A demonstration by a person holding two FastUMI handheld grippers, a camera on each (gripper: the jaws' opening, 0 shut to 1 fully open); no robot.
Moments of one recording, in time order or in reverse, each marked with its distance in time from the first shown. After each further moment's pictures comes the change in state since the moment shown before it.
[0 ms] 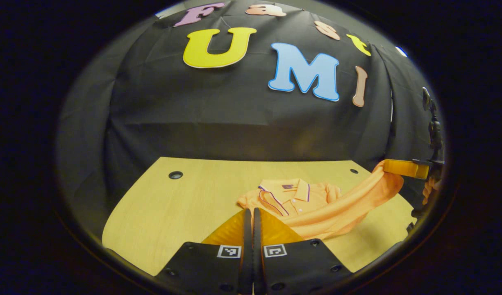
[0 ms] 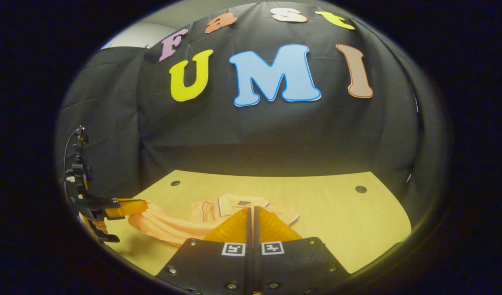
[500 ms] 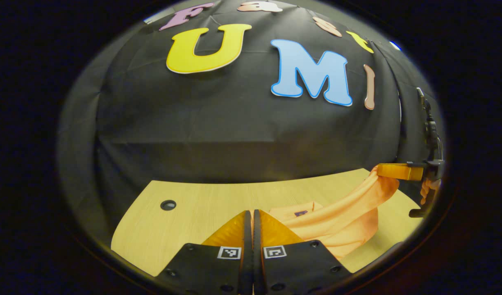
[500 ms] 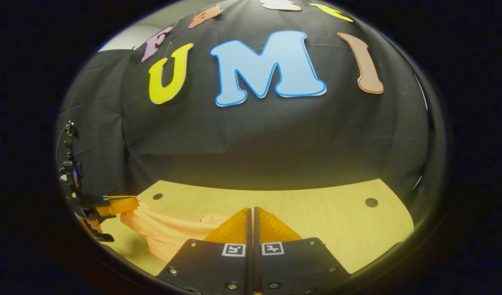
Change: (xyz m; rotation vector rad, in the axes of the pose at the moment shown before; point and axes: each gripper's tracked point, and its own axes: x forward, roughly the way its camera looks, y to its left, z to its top) left arm 0.117 0.006 0.076 0.064 -0.049 -0.020; right arm 0.117 -0.043 0.035 0.038 -0.007 -0.035
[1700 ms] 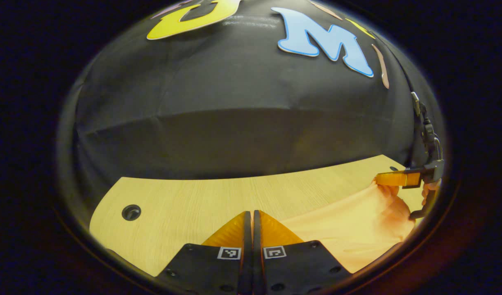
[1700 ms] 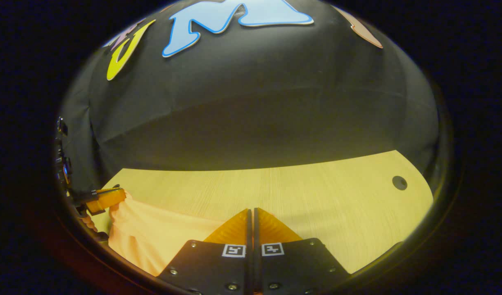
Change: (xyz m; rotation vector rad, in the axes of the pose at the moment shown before) left arm 0.173 0.036 -0.080 0.027 0.088 0.008; right arm 0.145 -0.061 -0.088 0.076 0.154 -0.080
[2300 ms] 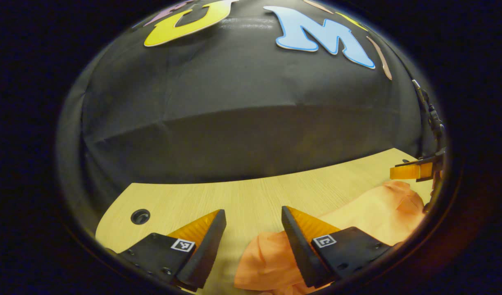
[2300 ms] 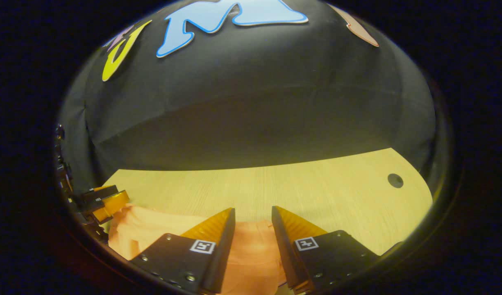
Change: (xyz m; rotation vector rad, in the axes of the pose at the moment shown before) left arm 0.008 0.006 -0.002 0.045 -0.018 0.092; right arm -0.003 -0.006 -0.004 -0.001 0.013 -0.025
